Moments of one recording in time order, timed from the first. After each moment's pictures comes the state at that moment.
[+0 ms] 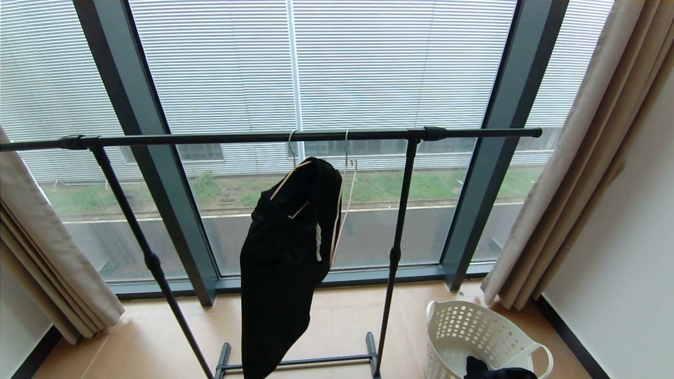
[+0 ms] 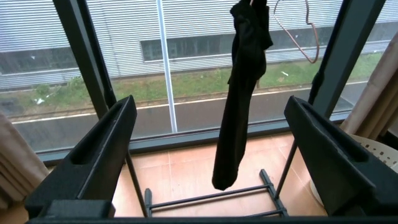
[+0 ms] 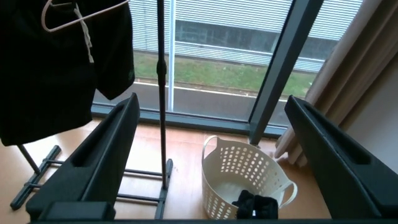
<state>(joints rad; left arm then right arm) 0.00 0.01 0.00 -0.06 -0.10 0.04 -0.01 0.01 -0.03 0.06 0.10 -0.03</state>
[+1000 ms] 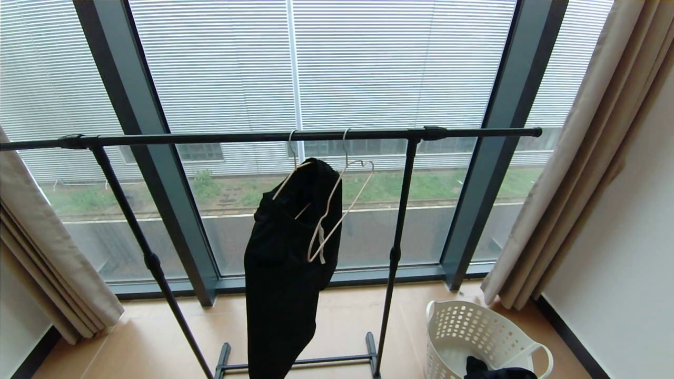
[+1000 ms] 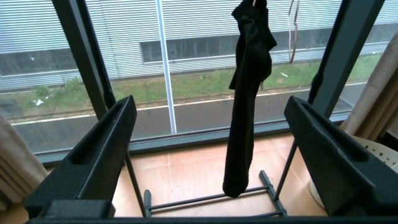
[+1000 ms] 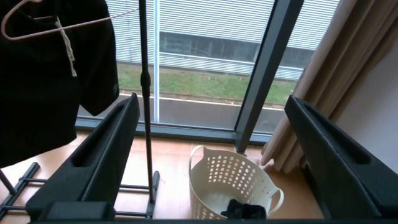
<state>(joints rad) 0.00 0.01 0.00 -0.06 -0.10 0.04 -0.01 0.01 0.00 -0.03 0.06 -0.06</state>
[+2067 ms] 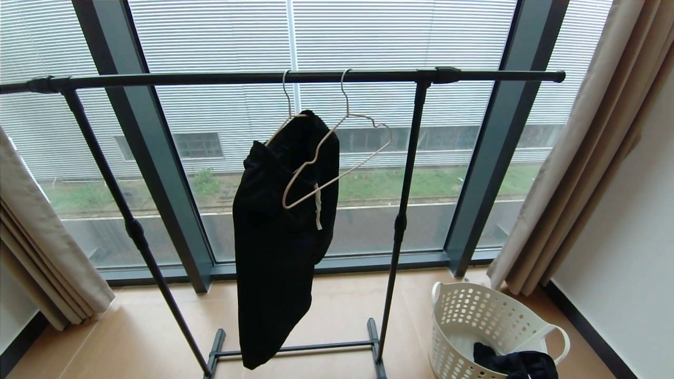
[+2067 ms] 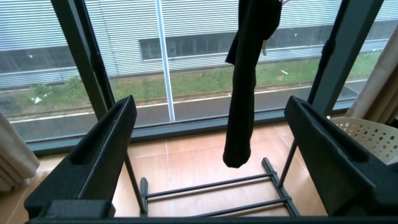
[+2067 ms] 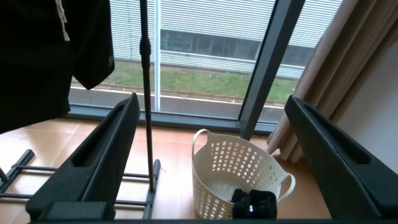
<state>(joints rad) 0.00 0.01 0.00 -0.06 -0.10 0.04 -0.01 0.01 0.00 -0.03 0.06 -0.06</state>
